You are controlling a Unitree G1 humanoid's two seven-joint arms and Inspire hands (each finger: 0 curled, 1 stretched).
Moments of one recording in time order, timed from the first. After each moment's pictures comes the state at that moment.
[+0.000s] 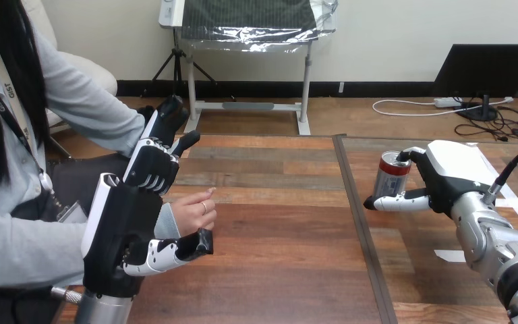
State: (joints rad) left arm -0.14 0.10 0.06 0.69 -0.46 -1.20 -0.68; right arm -0.80 -0.44 0.40 1.38 -0.67 -0.23 -0.31
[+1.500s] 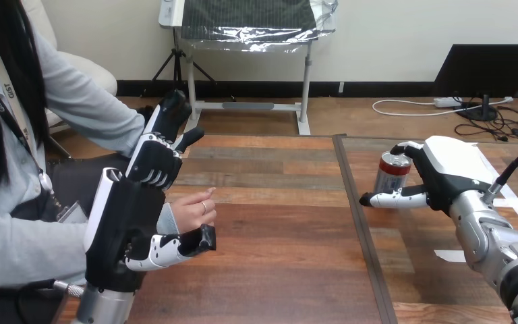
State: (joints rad) left arm -0.16 0.10 0.06 0.69 -0.46 -1.18 -0.70; right arm -0.80 -0.45 0.38 1.38 -0.66 -0.31 -0.33
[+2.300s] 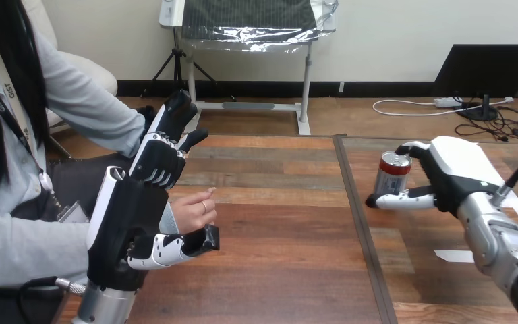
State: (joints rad) left arm -0.16 0.10 0.06 0.69 -0.46 -1.18 -0.71; right arm -0.78 -0.48 0.38 1.38 -0.66 -0.33 -0.35
